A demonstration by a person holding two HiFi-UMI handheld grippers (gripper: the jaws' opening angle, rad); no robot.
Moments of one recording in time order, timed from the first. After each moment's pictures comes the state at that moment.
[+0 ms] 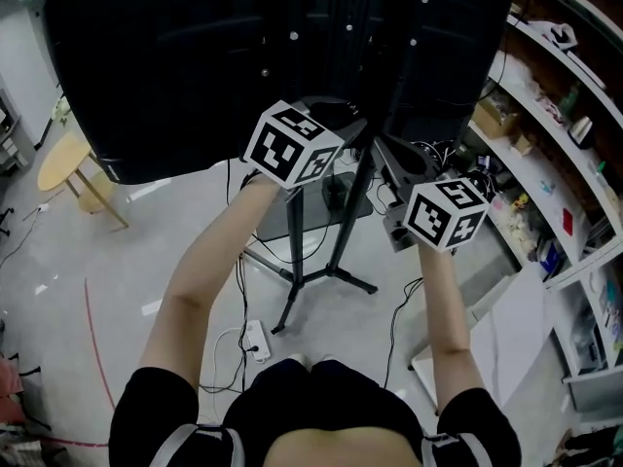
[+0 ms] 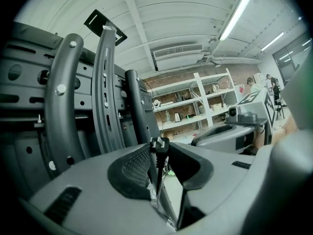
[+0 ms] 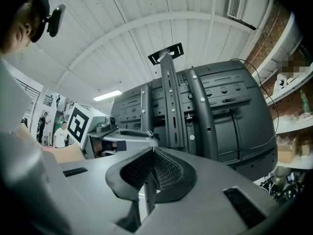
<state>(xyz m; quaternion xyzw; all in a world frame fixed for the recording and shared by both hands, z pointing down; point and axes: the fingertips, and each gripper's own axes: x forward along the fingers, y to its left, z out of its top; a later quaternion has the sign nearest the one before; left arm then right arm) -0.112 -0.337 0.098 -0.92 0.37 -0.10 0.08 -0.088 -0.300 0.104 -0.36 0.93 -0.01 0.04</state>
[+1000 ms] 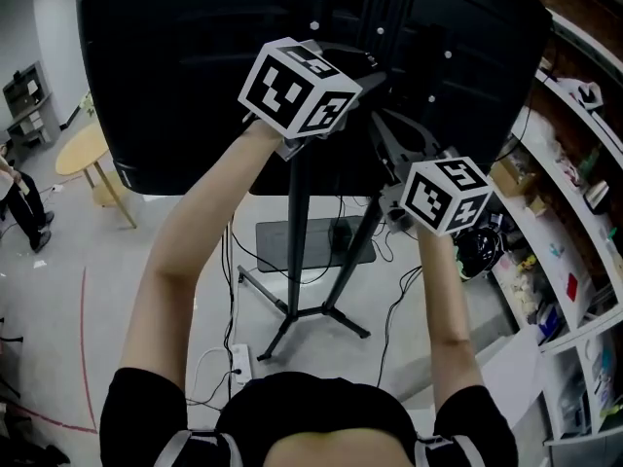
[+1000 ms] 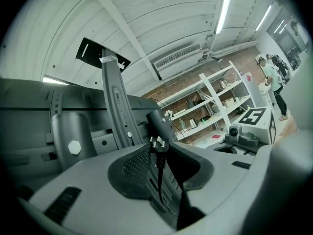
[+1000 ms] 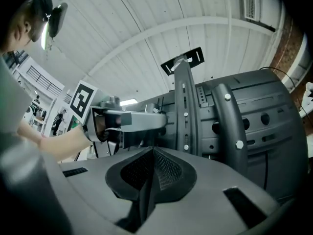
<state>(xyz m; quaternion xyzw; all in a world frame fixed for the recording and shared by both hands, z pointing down) -0.139 -0.383 -0.061 -0.88 0.43 -0.09 0.19 -0.137 -0.359 -0.004 -0.27 0.96 0.08 0.07</state>
